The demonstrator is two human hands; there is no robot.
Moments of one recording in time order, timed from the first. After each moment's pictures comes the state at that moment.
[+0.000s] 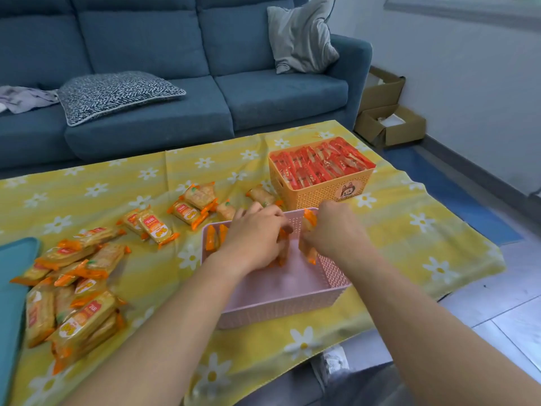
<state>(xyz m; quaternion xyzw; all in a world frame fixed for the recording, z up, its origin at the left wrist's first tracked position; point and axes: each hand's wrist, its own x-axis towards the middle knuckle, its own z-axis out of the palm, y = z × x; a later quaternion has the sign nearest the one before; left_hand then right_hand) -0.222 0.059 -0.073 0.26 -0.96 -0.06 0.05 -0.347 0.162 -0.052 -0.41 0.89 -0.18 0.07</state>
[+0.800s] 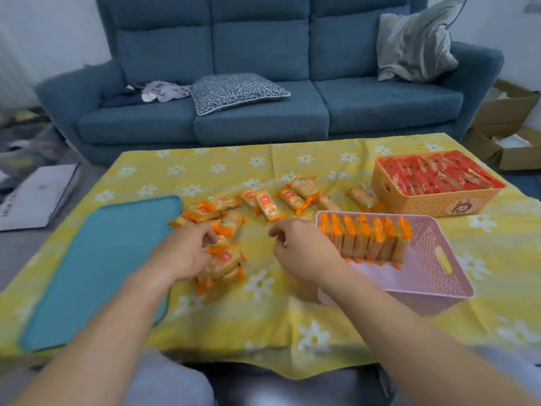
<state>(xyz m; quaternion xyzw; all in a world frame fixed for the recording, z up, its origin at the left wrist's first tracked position) 0.081 0.009 -0.057 0.56 -0.81 -0.16 0.02 -0.142 0.096 -0.056 -0.66 0.71 -0.19 0.16</state>
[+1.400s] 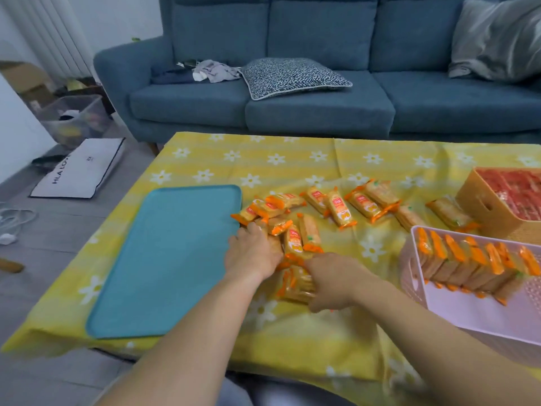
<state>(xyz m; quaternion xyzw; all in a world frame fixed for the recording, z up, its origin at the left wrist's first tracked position) 0.102 -0.036 -0.124 0.70 -0.68 -0.21 0.06 -0.058 0.029 -0.104 -0.76 0.61 0.12 0.17</state>
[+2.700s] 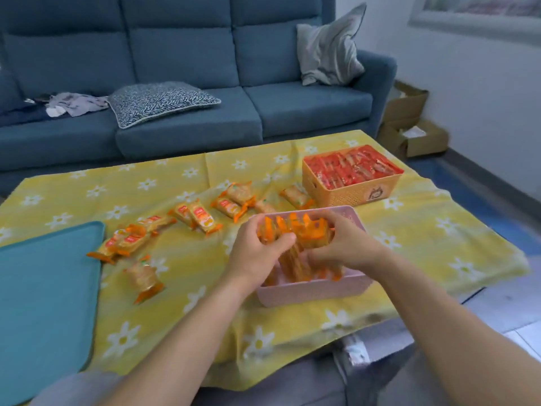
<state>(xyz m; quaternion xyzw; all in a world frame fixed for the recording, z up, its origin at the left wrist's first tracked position) -0.116 0.088 -0.073 0.44 -0.68 -0.50 0.29 -0.289 0.178 -0.051 -0.47 0.70 -0.39 0.37</state>
